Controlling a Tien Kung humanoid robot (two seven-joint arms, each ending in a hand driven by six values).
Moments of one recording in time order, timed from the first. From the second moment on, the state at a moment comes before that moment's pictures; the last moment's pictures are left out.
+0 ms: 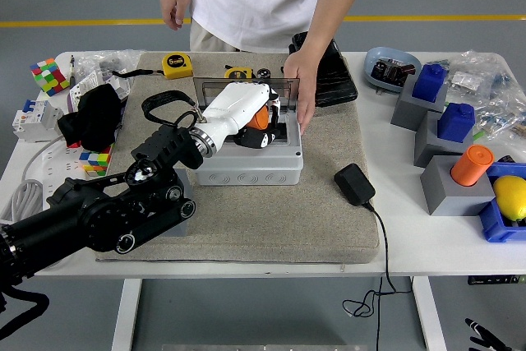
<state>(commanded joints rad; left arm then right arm) -0.81 0.14 -0.42 -1.03 1.74 0.39 0.10 0.22 -0.16 0.65 0.18 -0.20 -0.08 -0.12</state>
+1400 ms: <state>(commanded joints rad) -0.81 0.14 -0.41 -1.01 1.72 0.39 0.06 0.22 -0.16 0.65 0.18 -0.20 -0.08 -0.12</state>
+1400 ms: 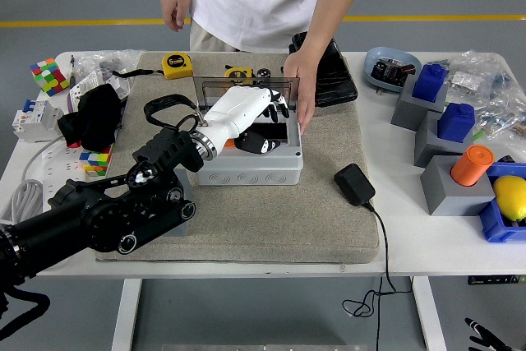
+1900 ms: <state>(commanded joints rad) -0.72 0.22 -0.57 -1.23 1.77 0.38 0.06 0.22 -0.16 0.67 0.18 -0.21 -0.08 -0.12</state>
